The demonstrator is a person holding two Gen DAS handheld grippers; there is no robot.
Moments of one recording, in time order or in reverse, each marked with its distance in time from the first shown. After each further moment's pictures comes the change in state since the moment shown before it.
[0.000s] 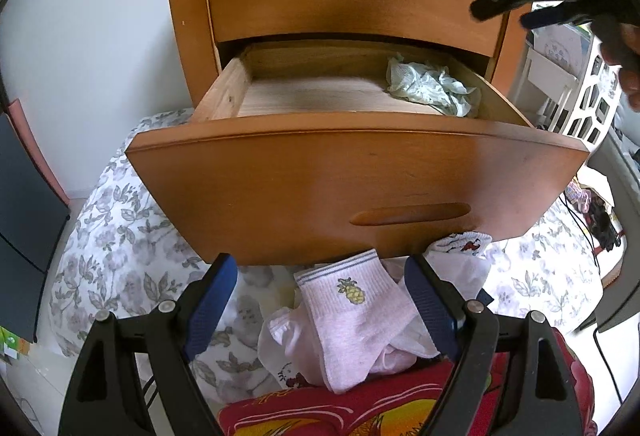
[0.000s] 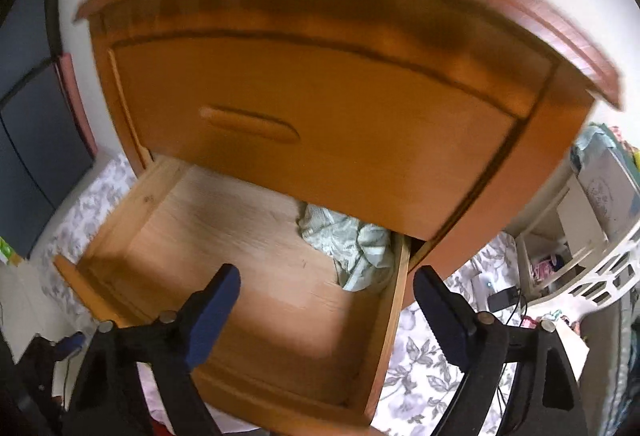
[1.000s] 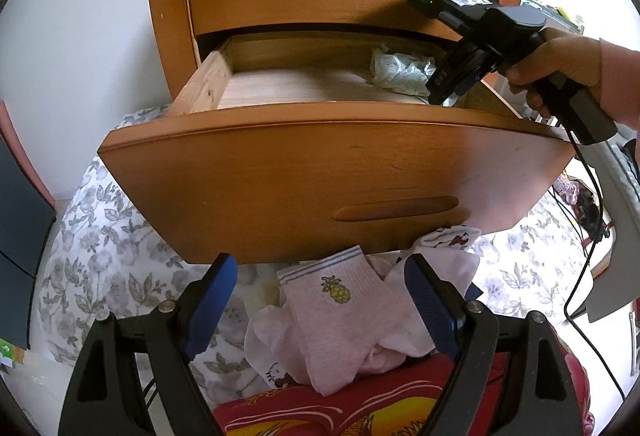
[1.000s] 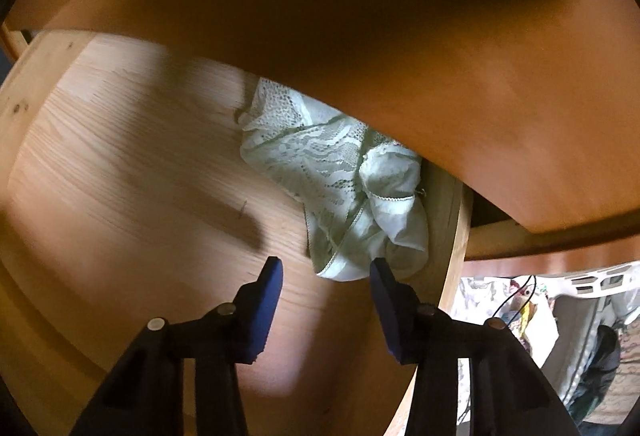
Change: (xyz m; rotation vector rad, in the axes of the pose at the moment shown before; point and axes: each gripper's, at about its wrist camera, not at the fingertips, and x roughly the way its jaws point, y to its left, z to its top) left arm 0.008 -0.001 0.003 0.017 0.029 -0.061; right arm 0.167 -0.005 -0.014 -0.120 0.432 -0.126
